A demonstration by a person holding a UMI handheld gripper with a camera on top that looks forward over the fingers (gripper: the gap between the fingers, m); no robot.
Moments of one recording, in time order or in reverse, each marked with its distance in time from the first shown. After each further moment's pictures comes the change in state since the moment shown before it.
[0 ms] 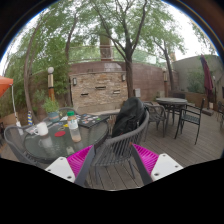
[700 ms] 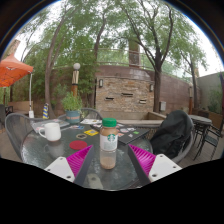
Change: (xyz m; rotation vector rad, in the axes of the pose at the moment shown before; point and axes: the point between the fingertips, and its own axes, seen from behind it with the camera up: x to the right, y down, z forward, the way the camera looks) arm -0.196 -0.023 0.189 0.085 -0.227 -0.179
